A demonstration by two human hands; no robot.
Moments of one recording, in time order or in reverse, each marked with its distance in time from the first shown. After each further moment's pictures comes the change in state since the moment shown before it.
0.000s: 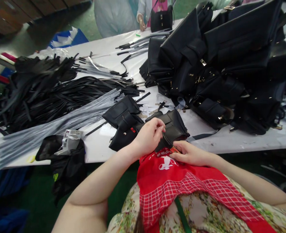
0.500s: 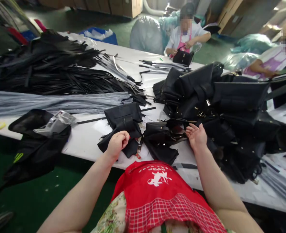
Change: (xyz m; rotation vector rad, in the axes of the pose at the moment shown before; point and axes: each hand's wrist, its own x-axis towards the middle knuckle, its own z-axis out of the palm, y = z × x) left_hand -0.052 -0.097 -0.039 -0.769 0.556 -0.343; right_hand 0.087 0.033 -0.147 0.520 0.853 -0.127
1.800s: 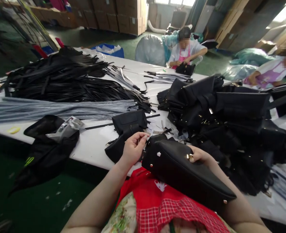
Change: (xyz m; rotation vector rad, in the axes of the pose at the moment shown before) left_hand -0.019 0.027 0.027 0.171 0.041 0.331; right_hand -0.054 -0.022 0.012 -0.267 -0.876 0.432
